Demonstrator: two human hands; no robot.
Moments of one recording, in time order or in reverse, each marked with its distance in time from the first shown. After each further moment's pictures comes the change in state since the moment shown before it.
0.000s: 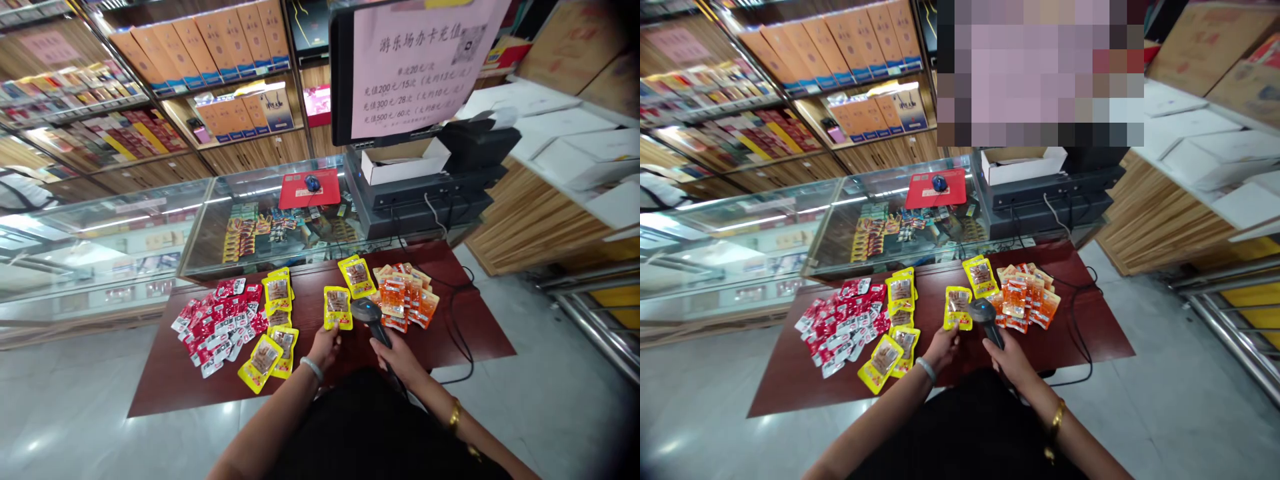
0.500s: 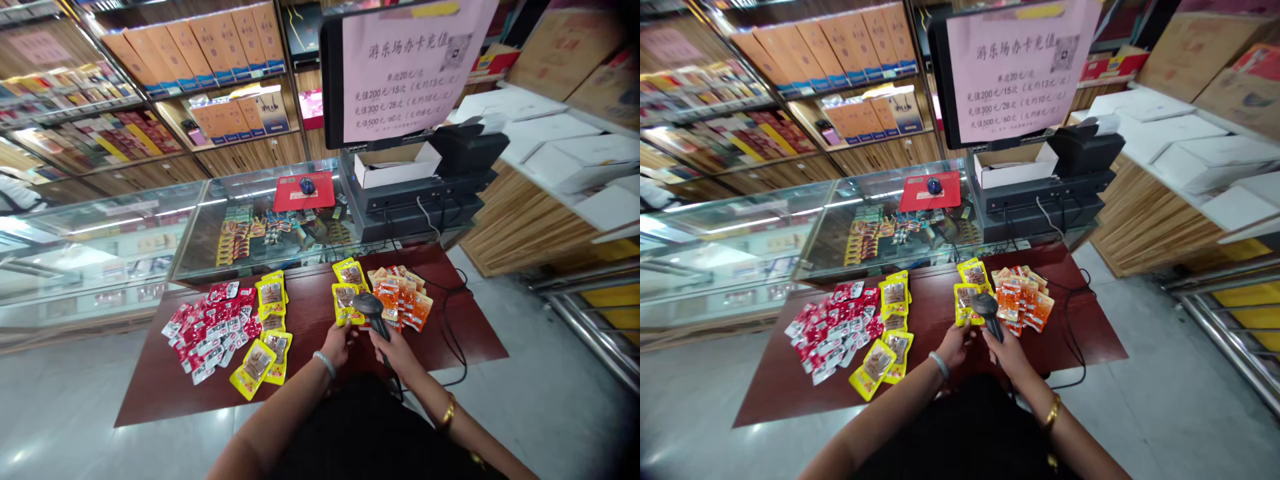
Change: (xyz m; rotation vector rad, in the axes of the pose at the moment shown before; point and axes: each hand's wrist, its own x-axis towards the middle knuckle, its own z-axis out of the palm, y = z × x) left_hand 0.007 0.002 0.057 -0.237 -0.148 -0.035; right_hand 0.015 -0.013 -0.010 0.057 0.112 -0.036
